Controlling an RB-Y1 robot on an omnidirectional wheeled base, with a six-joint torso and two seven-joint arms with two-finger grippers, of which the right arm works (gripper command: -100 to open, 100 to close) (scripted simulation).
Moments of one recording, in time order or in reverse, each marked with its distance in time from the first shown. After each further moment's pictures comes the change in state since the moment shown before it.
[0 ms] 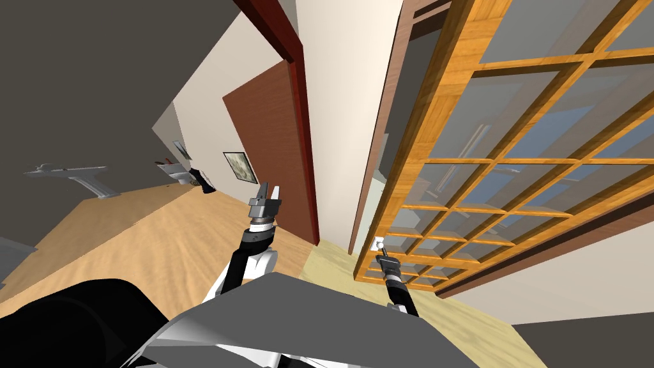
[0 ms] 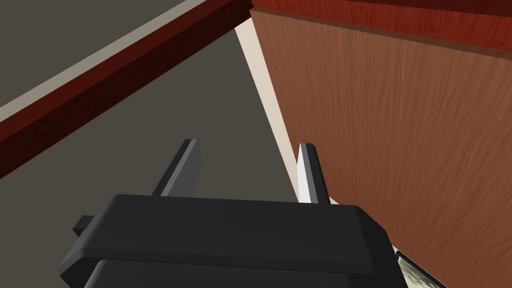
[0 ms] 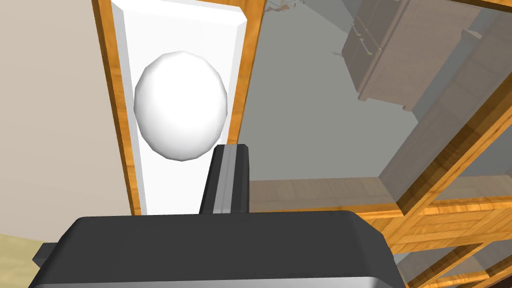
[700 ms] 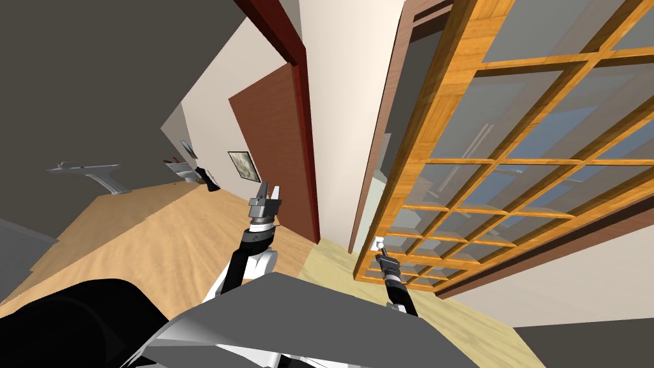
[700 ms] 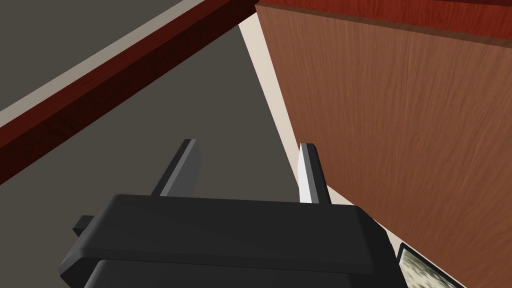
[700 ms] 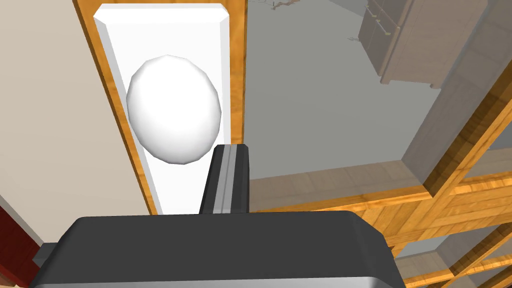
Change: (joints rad) arm -0.007 0.001 0.020 0.012 -0.036 -0.008 -0.127
